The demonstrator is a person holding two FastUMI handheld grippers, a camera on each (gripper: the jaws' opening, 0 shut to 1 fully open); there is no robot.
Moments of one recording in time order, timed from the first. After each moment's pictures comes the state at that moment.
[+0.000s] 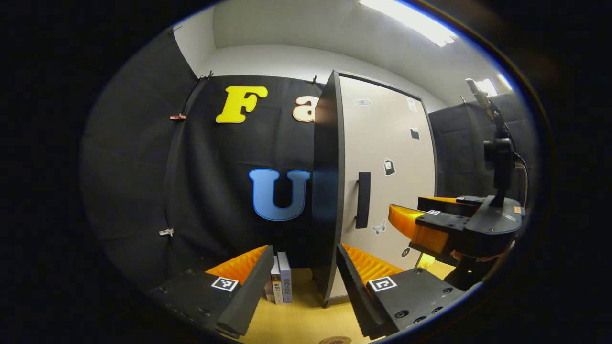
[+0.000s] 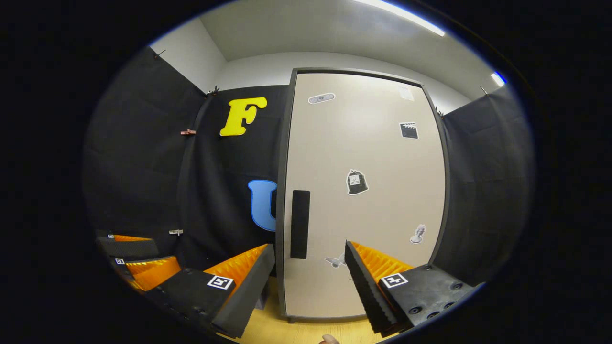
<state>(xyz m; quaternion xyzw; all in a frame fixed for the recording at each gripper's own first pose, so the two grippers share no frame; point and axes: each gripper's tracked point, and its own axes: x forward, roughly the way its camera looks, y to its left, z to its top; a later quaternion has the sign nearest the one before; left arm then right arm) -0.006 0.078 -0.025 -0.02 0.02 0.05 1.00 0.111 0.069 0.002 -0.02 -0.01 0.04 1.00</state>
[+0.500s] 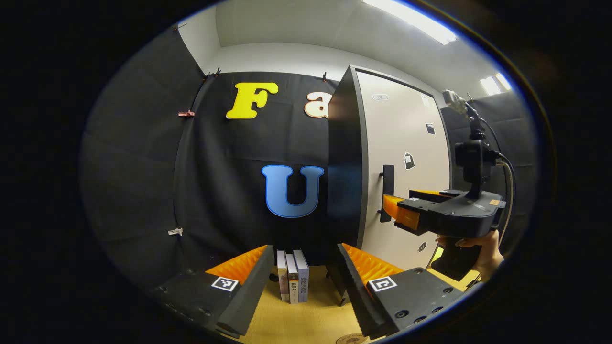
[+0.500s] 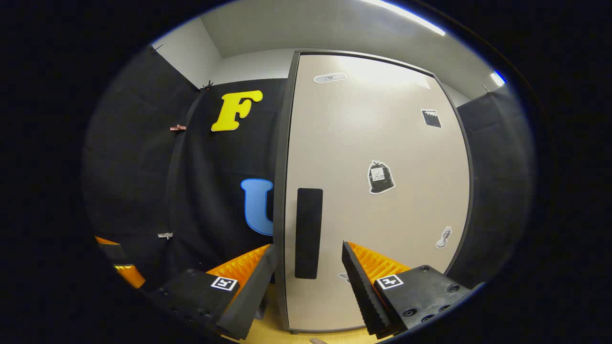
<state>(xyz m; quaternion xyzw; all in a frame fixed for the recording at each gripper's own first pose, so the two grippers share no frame) 0.001 0.122 -0.038 -0.02 0.02 0.07 1.00 0.183 0.090 -0.014 -0.01 -0.01 0.03 1.00</state>
